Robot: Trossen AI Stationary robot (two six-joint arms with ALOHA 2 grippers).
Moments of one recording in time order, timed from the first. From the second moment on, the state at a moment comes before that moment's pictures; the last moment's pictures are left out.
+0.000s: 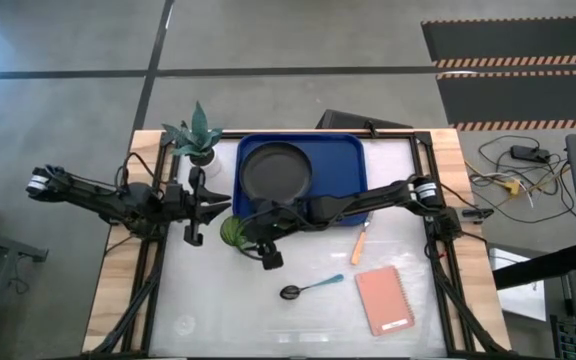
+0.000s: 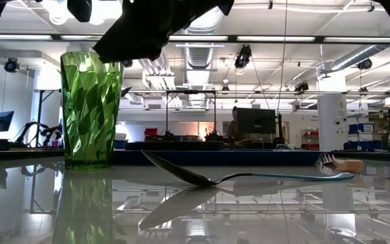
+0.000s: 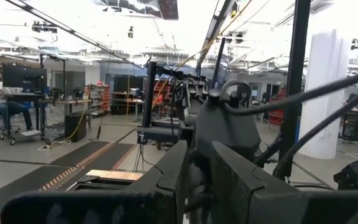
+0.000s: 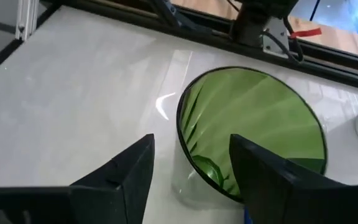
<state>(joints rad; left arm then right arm) -0.24 0.65 0.42 0.55 -0.29 0.01 0.09 2.11 1.77 -0.25 -0.09 -0.20</state>
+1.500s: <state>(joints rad) -0.24 0.65 0.42 0.54 -0.29 0.00 0.08 2.05 1.96 -0.65 -0.13 -0.25</state>
